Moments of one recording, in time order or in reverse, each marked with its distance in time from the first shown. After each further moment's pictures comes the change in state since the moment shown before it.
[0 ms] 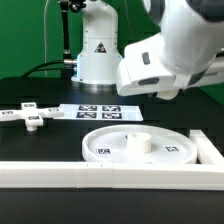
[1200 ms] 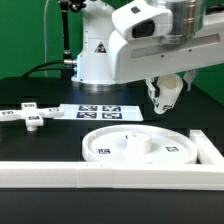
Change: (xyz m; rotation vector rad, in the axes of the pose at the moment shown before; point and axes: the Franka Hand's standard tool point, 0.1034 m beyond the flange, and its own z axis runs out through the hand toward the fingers) arm 0.030 0.020 -0.067 -0.067 0.630 -0.114
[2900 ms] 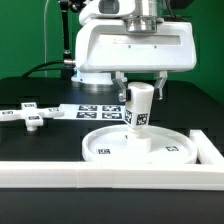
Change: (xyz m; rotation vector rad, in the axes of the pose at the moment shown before) arm 0.014 0.052 -0.008 -0.190 0.534 -0.152
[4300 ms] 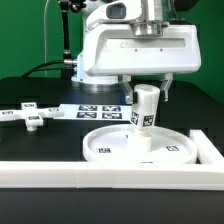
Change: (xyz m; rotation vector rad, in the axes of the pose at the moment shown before) arm -0.009 -0.013 0.005 0.015 -0.016 0.002
